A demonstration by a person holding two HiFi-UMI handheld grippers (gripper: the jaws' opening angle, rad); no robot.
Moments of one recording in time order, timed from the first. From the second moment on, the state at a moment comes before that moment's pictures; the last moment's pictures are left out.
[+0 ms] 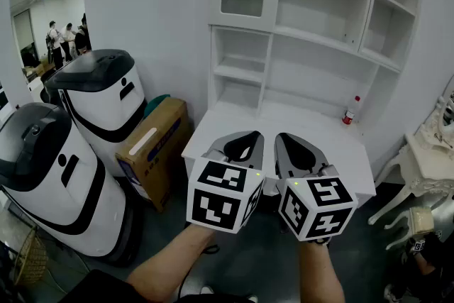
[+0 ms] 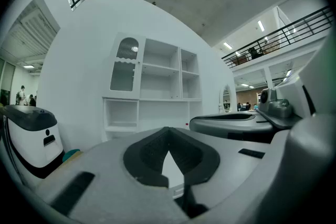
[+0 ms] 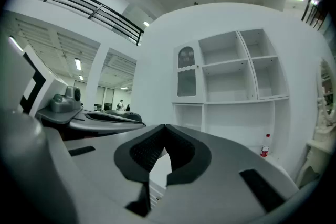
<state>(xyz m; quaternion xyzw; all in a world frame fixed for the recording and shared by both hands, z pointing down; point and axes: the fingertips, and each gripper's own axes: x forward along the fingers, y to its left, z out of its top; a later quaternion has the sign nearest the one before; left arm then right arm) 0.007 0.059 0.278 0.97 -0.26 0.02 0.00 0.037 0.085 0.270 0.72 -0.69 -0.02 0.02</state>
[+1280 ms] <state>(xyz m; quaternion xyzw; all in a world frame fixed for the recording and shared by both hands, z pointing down) -0.015 -0.006 0.277 0.97 -0.22 0.02 0.01 0.009 0.023 0.263 0.75 -0.66 -0.03 0.03</state>
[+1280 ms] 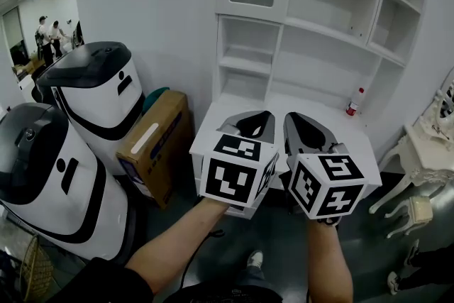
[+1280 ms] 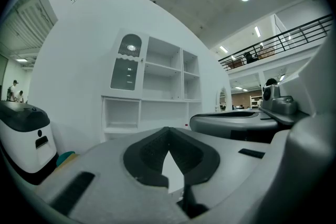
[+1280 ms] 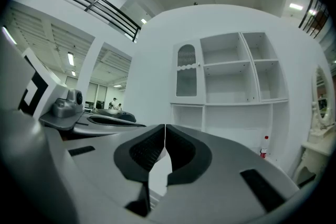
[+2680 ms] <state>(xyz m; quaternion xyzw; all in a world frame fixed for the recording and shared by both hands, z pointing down) 0.187 -0.149 0.231 0.96 -0.29 0.02 -0.03 0.218 -0.118 0.224 0.69 -0.72 -0.06 0.03</state>
